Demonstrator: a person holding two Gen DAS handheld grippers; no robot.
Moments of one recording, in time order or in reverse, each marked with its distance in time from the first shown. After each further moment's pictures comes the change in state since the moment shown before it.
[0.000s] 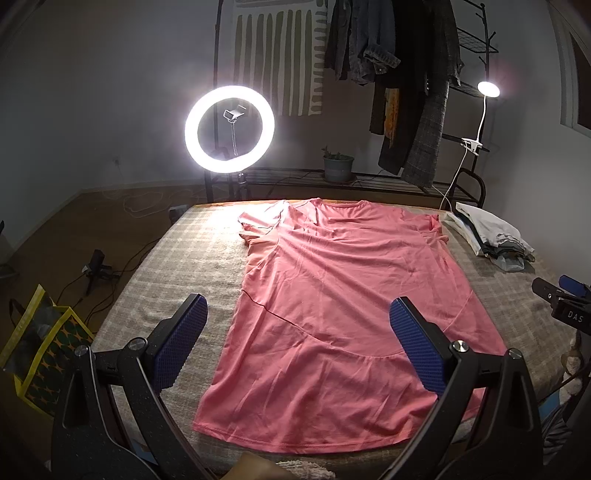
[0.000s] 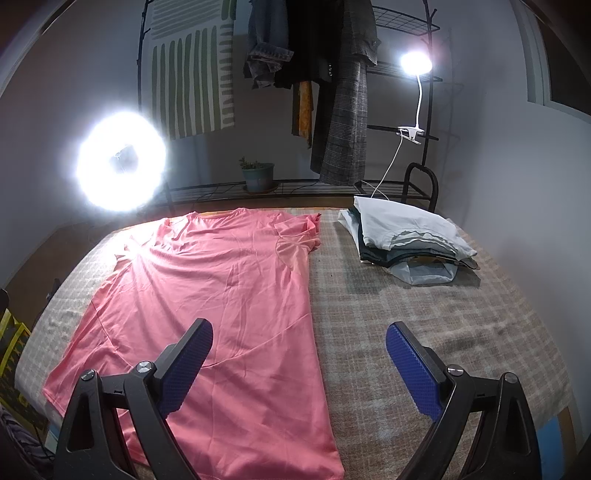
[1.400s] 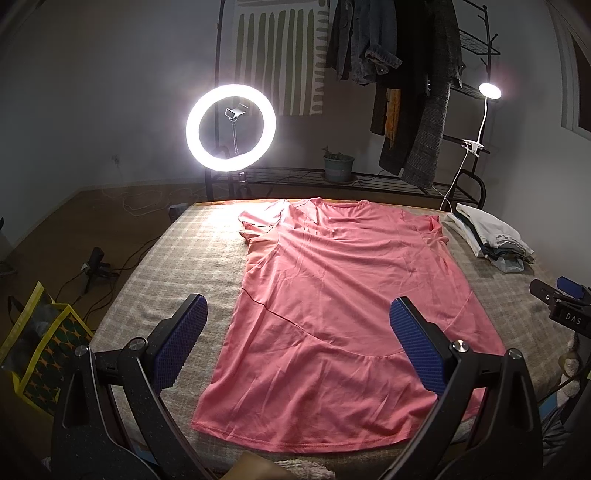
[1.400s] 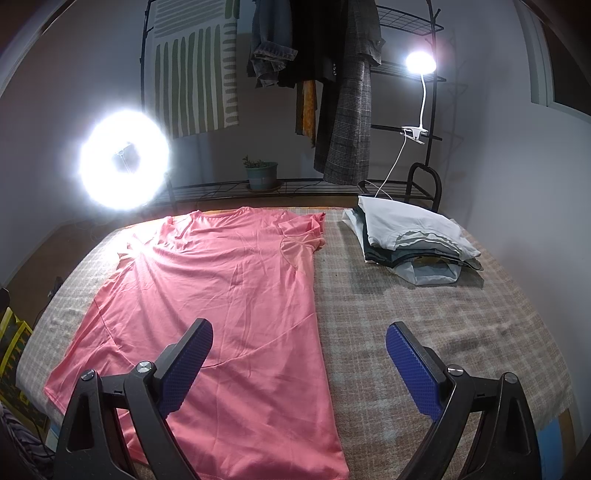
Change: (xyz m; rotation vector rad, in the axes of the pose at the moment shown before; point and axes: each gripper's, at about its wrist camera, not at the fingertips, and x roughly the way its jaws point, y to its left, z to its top) left arm -0.005 -0.001 0.006 -0.008 -0.001 -0.005; right arm 0.000 0.007 -0.003 -0.004 0.005 -0.002
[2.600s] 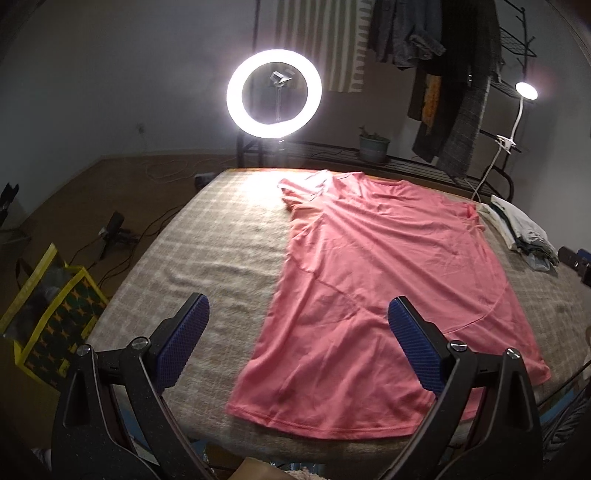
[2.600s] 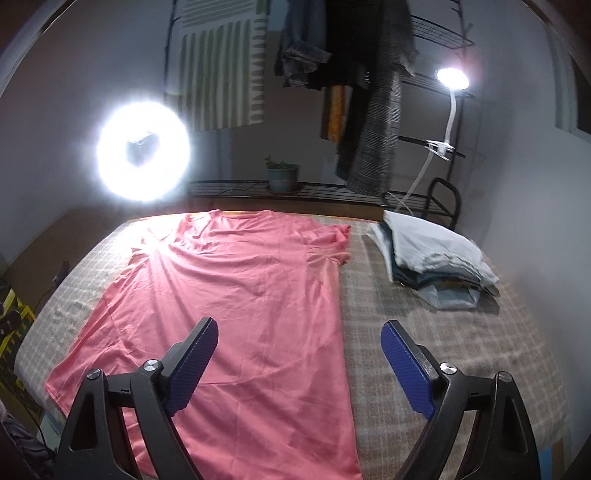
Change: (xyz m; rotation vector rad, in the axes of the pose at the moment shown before) left arm 0.024 0.063 -0.039 -0.103 0.078 0.079; right arm 0.010 0.032 0.023 -0.093 -0.001 0.043
